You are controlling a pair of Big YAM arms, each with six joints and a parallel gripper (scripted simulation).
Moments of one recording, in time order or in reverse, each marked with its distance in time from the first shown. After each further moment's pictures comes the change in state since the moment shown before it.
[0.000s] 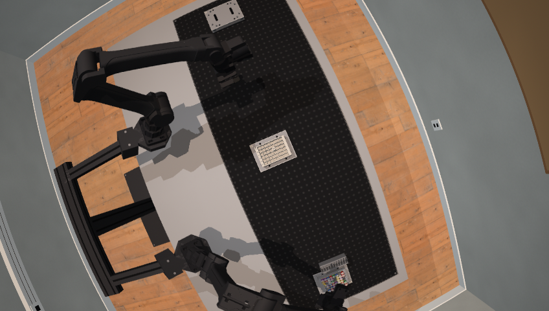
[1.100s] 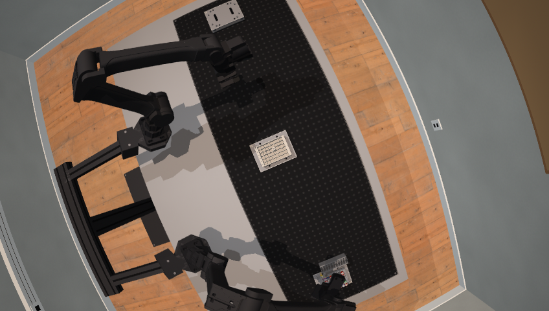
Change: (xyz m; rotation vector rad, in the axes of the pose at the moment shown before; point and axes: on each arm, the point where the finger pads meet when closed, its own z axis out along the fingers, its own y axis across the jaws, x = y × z) left arm 0.000 0.000 0.000 0.000 0.000 0.000; right arm -0.037 0.032 0.003 0.003 0.001 -0.001
